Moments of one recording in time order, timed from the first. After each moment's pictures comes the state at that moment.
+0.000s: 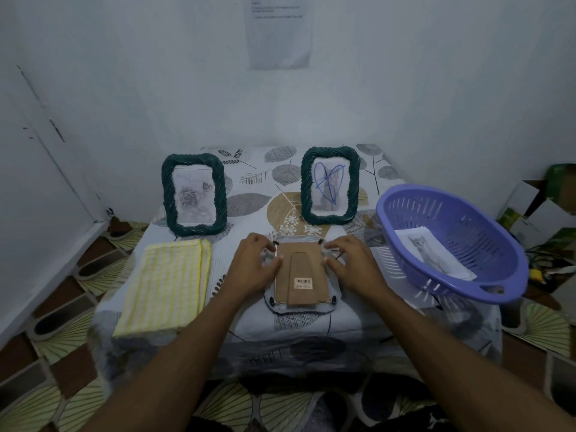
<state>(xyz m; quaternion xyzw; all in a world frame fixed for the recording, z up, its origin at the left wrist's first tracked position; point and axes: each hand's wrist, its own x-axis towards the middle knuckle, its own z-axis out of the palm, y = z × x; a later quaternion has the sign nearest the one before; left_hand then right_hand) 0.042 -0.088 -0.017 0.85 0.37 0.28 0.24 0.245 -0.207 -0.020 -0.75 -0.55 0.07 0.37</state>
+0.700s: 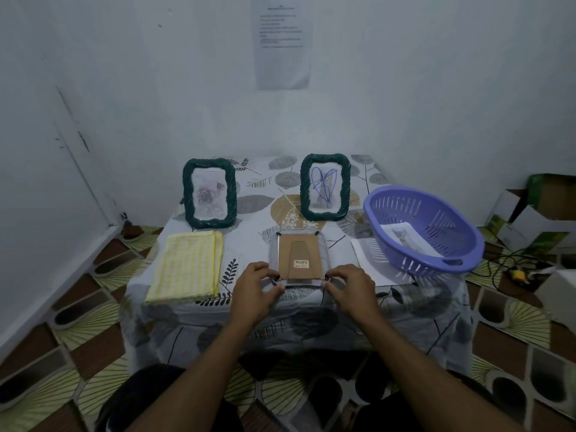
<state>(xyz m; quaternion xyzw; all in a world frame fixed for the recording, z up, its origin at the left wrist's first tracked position) -0.006 -0.179 -0.038 0.80 0.42 0.31 0.29 0.187 -0.288 -0.031 -0.80 -0.47 0.08 0.36</state>
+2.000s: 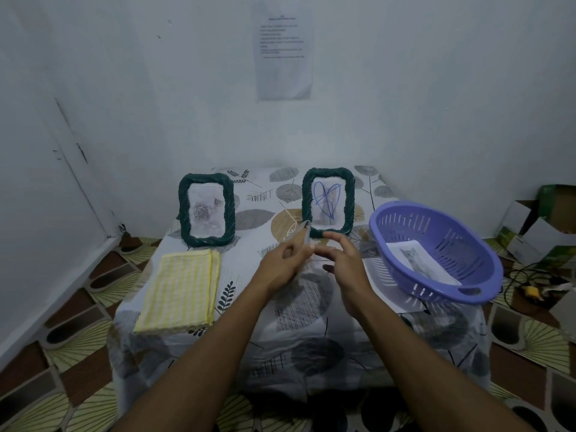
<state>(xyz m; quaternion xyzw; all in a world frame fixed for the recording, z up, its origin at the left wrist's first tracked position) 0.063 -0.142 0.032 0.74 0.40 0.22 0.49 0.181 -0.230 0.043 -0.62 -0.30 0.33 0.65</state>
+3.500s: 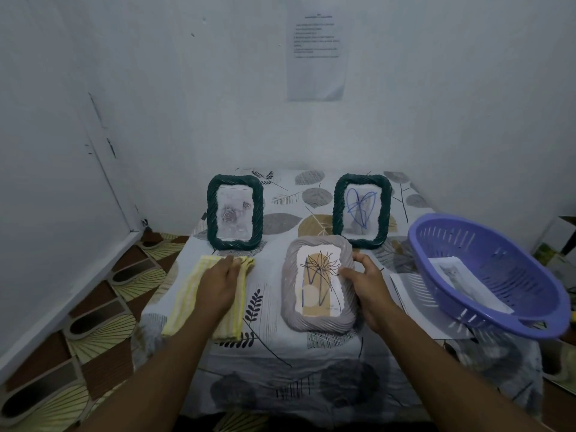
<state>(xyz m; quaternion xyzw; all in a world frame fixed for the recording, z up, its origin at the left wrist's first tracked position) -0.063 -0.045 -0.031 0.75 0.52 0.33 0.23 0.184 -0.186 0.008 -0.64 -0.23 0.39 0.62</state>
